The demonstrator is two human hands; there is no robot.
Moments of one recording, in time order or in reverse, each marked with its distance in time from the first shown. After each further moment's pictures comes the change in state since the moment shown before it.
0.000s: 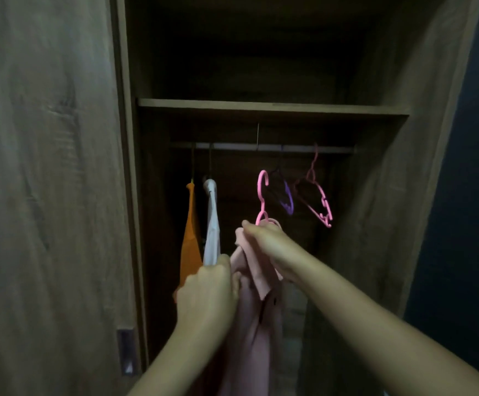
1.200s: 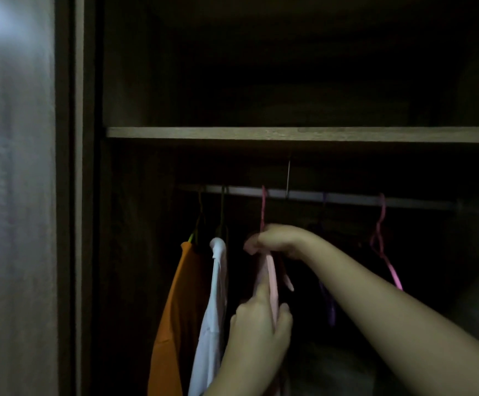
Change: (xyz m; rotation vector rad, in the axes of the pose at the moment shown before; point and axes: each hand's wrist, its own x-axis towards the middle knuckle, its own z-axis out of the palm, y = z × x) left_hand 0.189 0.038 0.115 -0.547 0.067 -0.106; right_hand 0.267 -0.067 -0.039 -0.602 -0.350 -0.163
